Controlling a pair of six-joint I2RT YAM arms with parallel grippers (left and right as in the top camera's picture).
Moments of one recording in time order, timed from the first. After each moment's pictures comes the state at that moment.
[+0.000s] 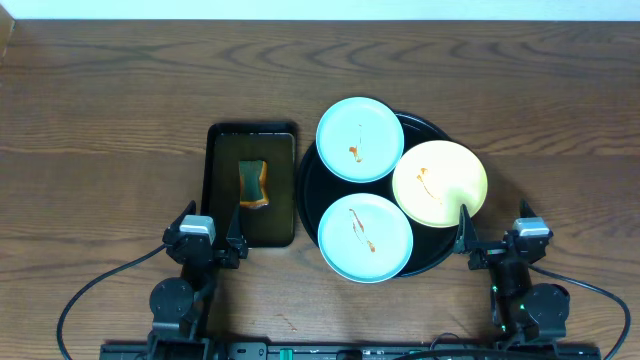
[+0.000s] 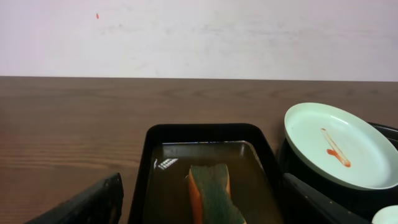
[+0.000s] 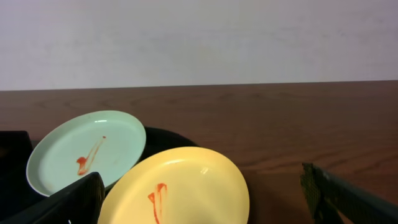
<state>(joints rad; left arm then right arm) -0.09 0.02 0.01 -0.10 0.04 -0.06 0.06 0.01 0.01 -0.06 -0.04 0.06</state>
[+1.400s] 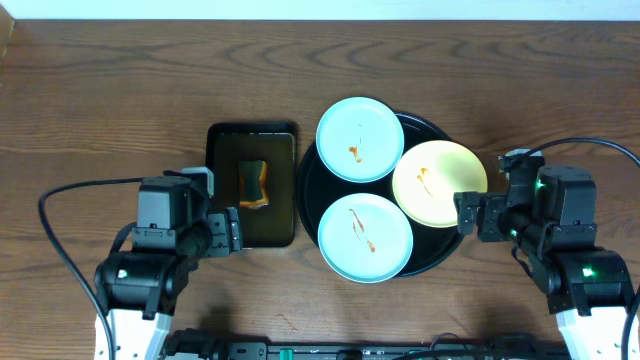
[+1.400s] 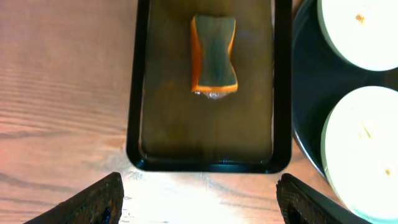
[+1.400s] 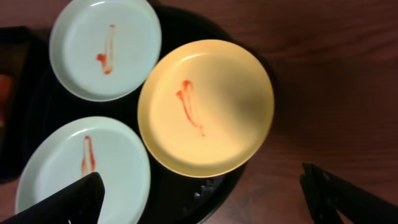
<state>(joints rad) -0.09 0.88 0.85 -1.00 0.06 -0.17 0.06 0.89 0.85 -0.82 -0.15 0.09</state>
